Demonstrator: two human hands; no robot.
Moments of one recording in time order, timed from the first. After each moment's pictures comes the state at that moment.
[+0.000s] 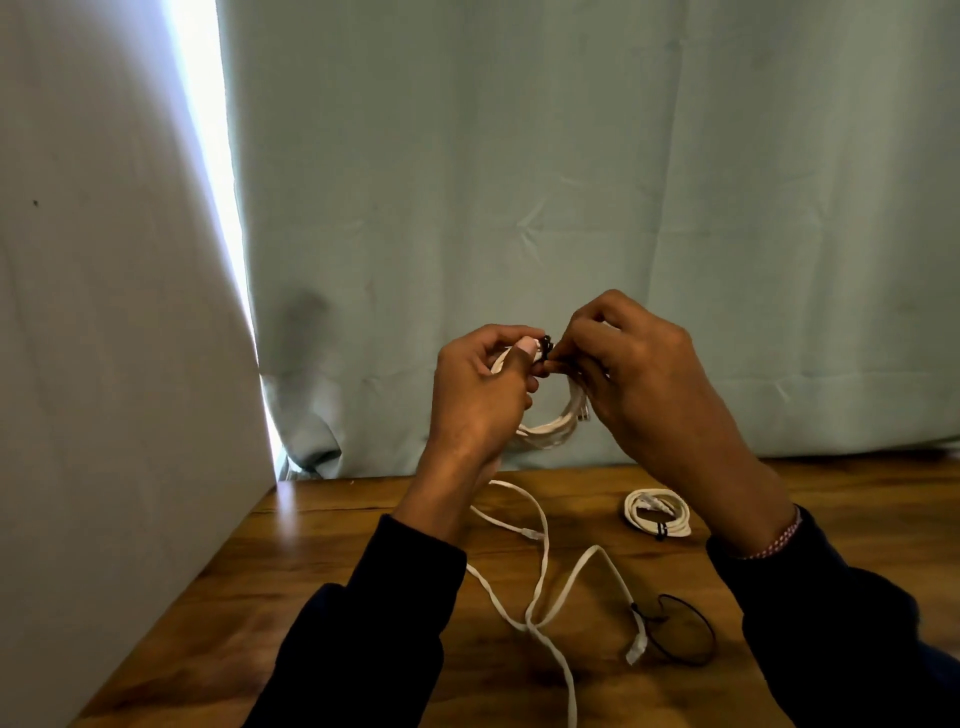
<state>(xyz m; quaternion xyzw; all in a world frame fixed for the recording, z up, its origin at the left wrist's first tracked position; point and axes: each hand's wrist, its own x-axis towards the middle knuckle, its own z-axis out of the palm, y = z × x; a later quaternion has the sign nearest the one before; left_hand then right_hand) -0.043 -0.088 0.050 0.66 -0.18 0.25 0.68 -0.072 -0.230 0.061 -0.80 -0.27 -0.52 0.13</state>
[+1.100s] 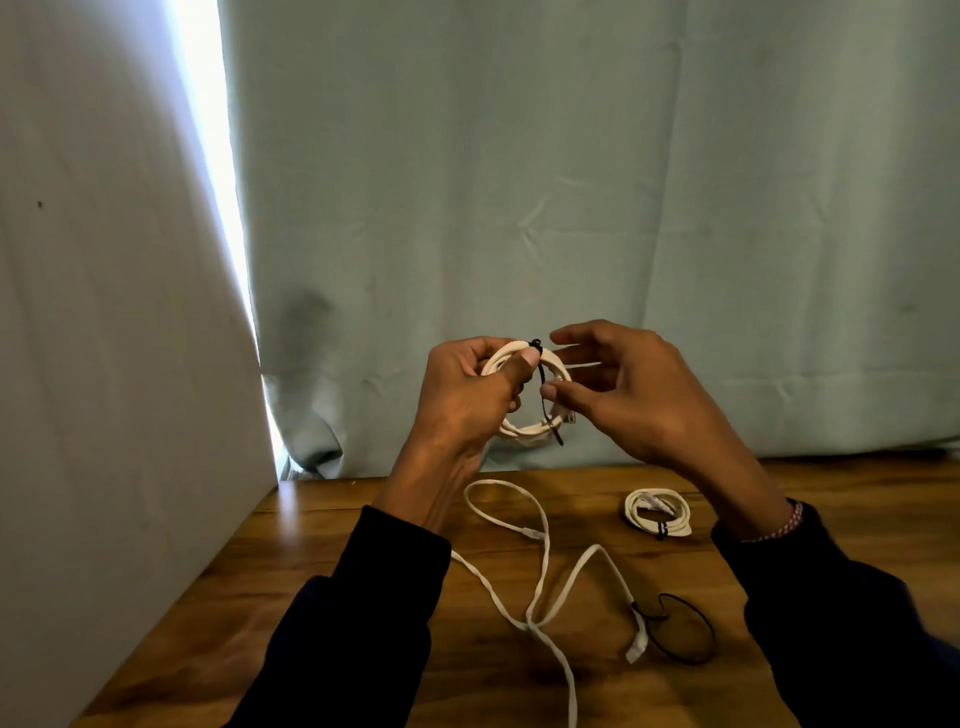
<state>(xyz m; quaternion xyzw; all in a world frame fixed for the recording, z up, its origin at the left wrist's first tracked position) -0.030 -0.077 0.049 0.67 -0.17 0.20 0.69 -0.068 -0.228 0.061 -0.86 -0.15 -0.30 0.38</state>
